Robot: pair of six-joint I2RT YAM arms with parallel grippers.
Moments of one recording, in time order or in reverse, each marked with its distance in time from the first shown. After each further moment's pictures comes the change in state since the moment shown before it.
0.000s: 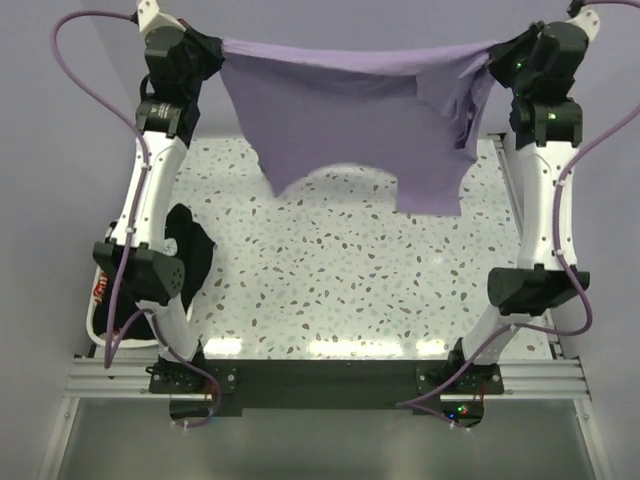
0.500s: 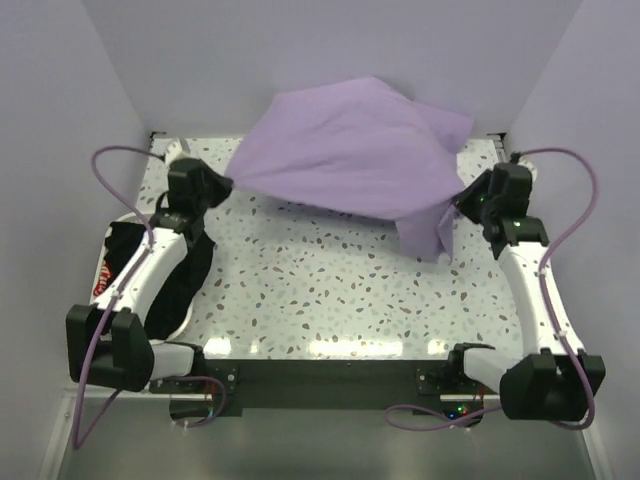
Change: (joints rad) left arm 0.017 -0.597 -1.206 0.222 0.055 -0.094; right arm -0.012 -0.650 -1.161 0.066 -0.049 0.018
